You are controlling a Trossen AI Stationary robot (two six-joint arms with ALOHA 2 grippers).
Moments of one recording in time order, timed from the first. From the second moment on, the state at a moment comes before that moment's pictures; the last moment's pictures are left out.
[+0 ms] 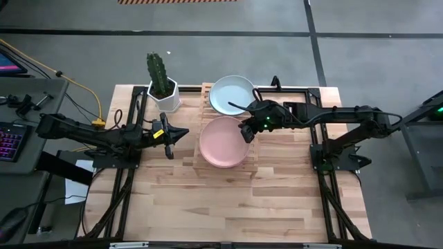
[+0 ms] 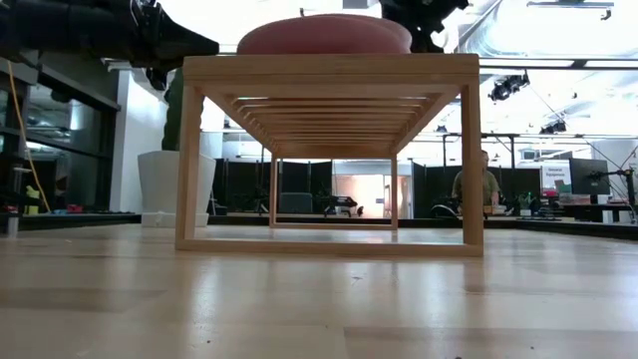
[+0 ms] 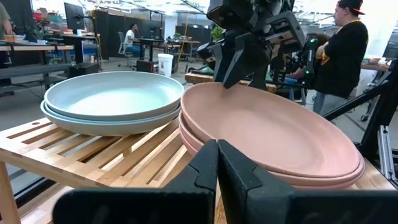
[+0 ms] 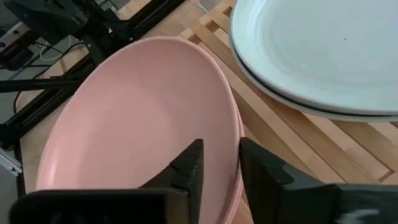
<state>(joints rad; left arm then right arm) -0.10 0.73 0.24 0.53 -0.37 -0.08 -0.08 1.38 1.23 -0.54 0.14 0.60</state>
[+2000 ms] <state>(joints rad) -0.10 0.73 0.24 0.52 -0.39 -0.08 -0.29 1.27 0.49 0.75 0.47 0.15</state>
